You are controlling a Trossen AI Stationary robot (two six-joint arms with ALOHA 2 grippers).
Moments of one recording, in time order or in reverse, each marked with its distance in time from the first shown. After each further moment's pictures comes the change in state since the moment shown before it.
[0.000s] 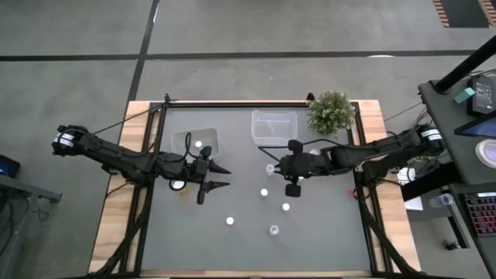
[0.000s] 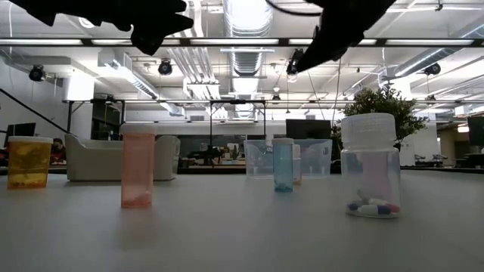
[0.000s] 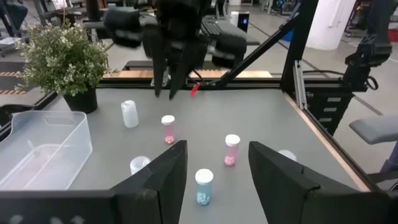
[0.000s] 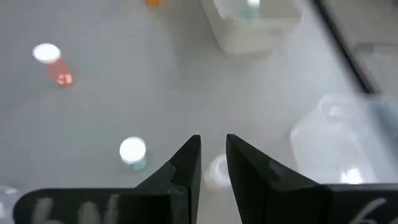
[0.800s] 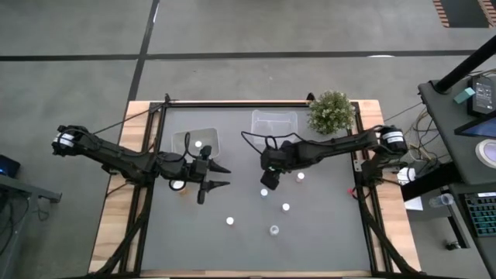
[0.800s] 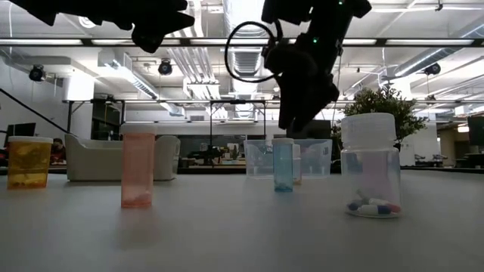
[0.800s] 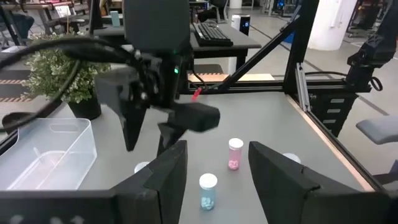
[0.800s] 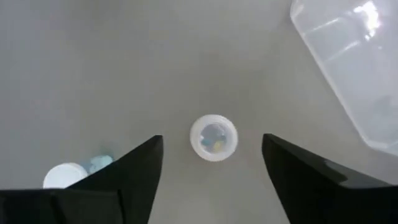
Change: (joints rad) left arm 0.000 0.000 0.000 0.015 -0.008 0.028; right arm -0.128 0.389 0.282 -0.319 -0.061 0.441
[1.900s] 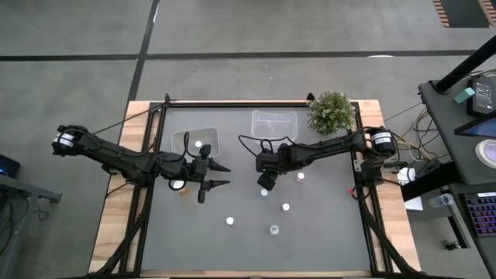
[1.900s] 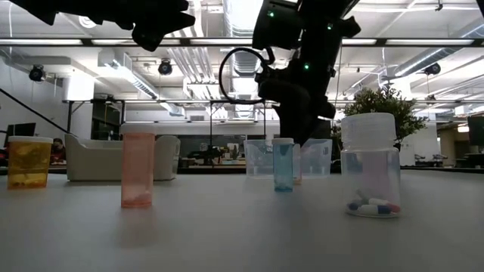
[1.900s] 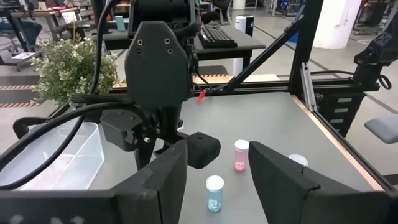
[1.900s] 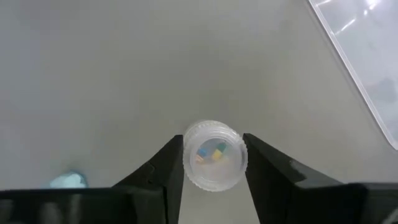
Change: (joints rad) left arm 0.000 -0.002 0.000 0.007 -0.018 0.027; right arm -0.017 0.101 -0.002 0.035 0.008 0.003
